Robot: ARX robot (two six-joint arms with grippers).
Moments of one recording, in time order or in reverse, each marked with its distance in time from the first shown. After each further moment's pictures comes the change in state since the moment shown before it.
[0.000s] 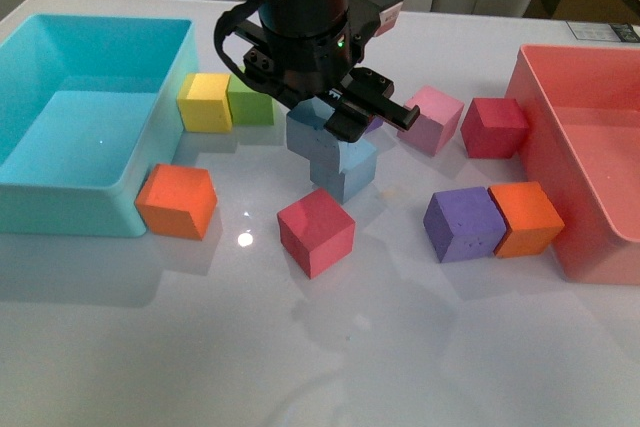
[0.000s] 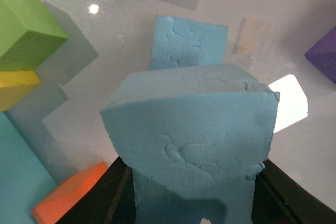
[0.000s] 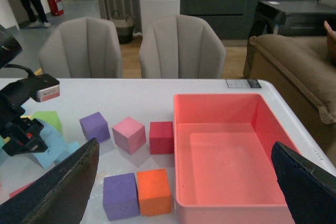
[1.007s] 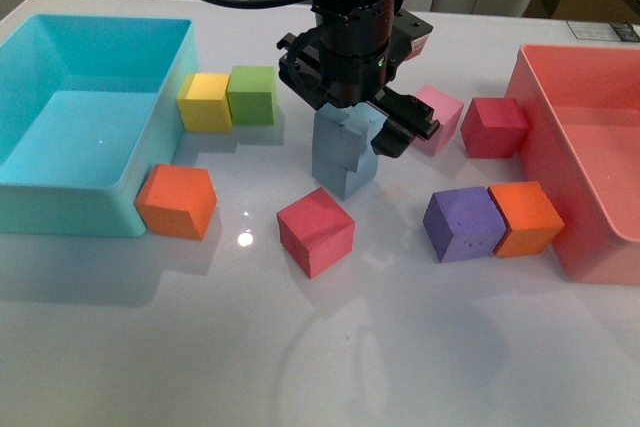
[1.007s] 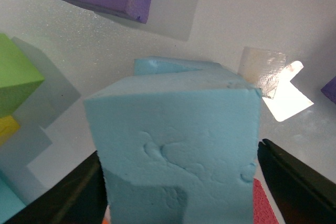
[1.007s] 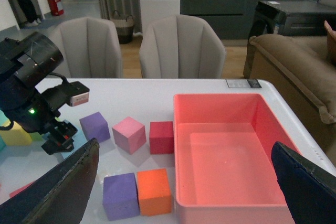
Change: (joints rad) left arm -0.014 0.275 0.401 -0.177 -0.007 0.039; right arm 0.000 0.000 0.000 0.000 0.000 0.000
